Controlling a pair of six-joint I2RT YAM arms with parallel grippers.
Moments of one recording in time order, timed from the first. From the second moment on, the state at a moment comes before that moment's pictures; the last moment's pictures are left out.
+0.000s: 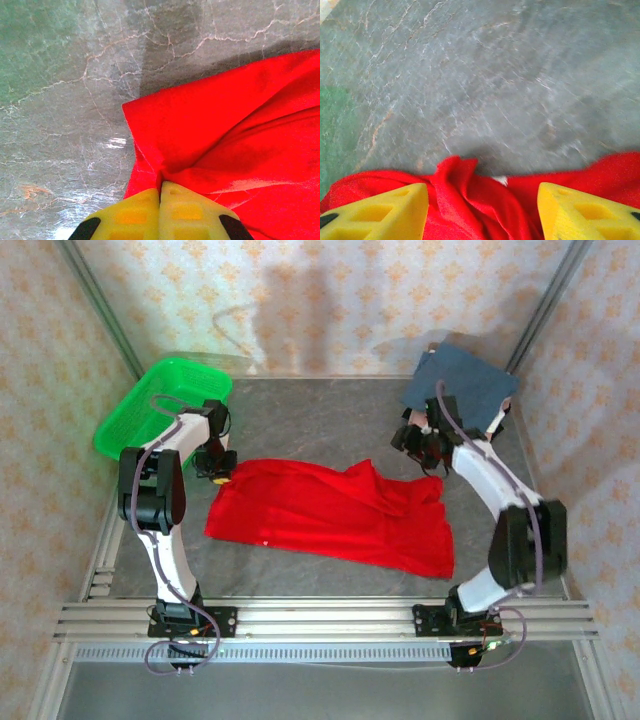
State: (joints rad) left arm 0.00 1.97 1.46 -1.04 0.01 -0.21; right arm 0.17 1.61 1.22 -0.58 -0.21 0.66
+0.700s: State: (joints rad) left arm 0.00 1.97 1.46 -1.04 0.02 -0.21; right arm 0.21 1.85 1.19 -0.56 -0.42 0.58
